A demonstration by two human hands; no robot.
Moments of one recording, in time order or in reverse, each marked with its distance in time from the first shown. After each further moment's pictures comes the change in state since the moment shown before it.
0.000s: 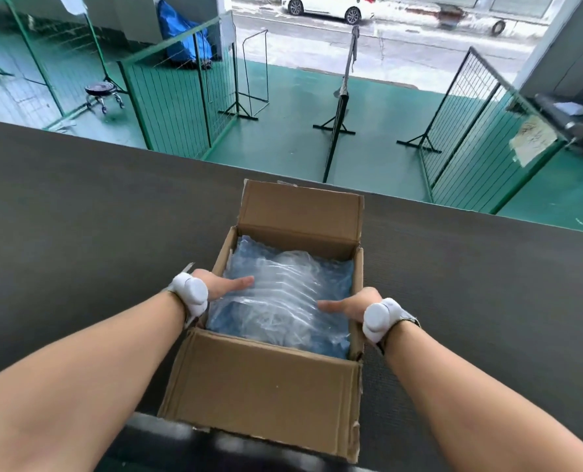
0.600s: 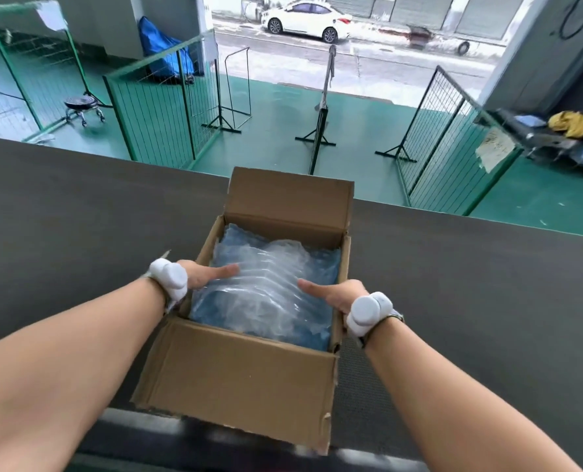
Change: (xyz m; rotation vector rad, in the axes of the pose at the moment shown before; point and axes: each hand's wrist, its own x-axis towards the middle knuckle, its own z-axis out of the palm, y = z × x) left_hand -0.004 0.000 -0.027 -0.020 -0.047 0.010; right_hand -0.049 -0.009 0.007 0.122 0.044 -0.068
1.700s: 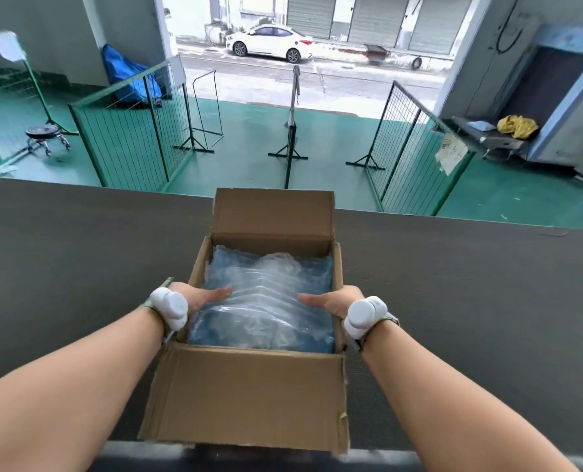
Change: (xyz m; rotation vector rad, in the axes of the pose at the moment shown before) left_hand -0.041 0.011 0.022 -0.142 -0.005 0.114; right_hand -0.005 0.013 -0.024 0.084 0.045 -0.014
